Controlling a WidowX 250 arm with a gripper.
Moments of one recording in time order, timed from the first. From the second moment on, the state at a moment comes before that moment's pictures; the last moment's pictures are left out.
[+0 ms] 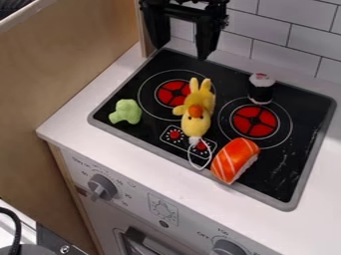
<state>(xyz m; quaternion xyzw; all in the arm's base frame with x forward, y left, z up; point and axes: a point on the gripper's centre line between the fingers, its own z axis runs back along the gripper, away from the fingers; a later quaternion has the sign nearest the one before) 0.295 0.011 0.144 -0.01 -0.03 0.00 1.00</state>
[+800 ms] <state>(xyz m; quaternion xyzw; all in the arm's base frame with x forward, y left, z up) 0.291 0.007 0.110 0.00 -0.04 0.02 1.00</state>
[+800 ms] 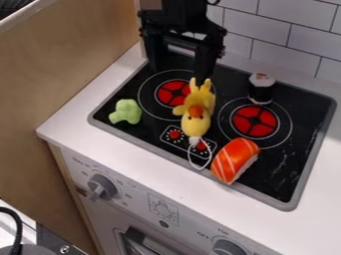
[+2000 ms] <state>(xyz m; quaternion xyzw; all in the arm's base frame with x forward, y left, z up) 0.298 -0.010 0.039 0.01 -0.08 0.07 0.99</state>
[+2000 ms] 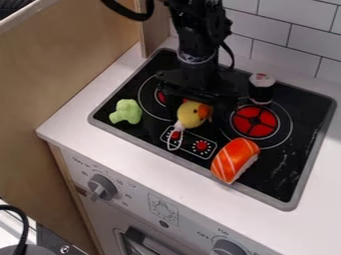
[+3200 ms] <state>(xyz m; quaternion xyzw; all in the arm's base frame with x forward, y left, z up) 0.274 -0.010 0.082 0.00 0.02 0.00 1.00</state>
